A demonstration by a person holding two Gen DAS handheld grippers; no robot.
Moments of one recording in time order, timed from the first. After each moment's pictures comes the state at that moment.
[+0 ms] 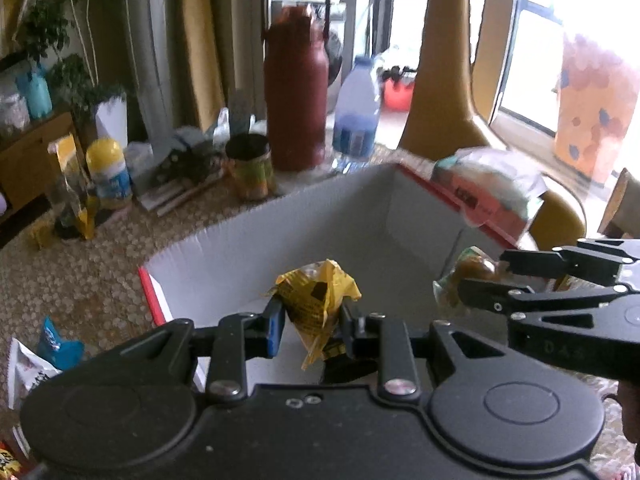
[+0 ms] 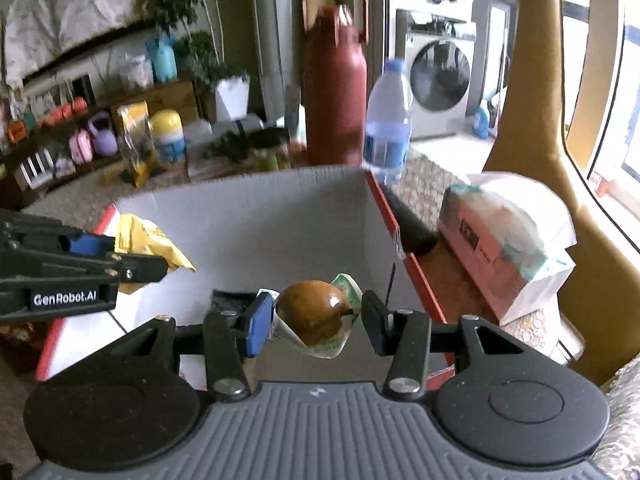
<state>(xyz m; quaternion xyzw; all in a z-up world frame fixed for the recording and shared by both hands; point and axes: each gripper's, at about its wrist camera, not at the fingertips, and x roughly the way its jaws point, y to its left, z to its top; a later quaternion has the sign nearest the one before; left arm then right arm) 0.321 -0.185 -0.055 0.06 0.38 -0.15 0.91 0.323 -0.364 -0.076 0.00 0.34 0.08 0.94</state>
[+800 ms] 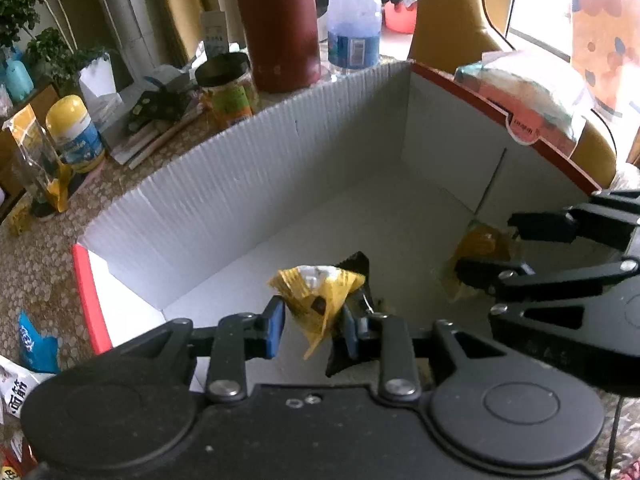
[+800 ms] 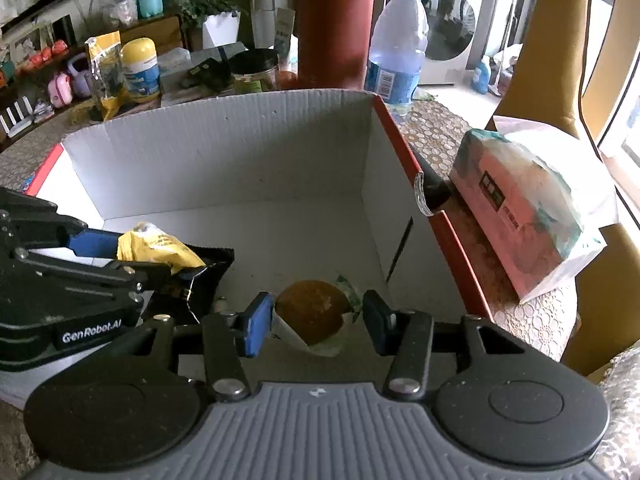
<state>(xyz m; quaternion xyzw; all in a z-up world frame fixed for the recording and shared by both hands) 0.358 -0.216 -0.107 0.13 0.47 -0.14 0.86 0.366 -0.352 -0.116 -0.03 0.42 0.06 0.90</state>
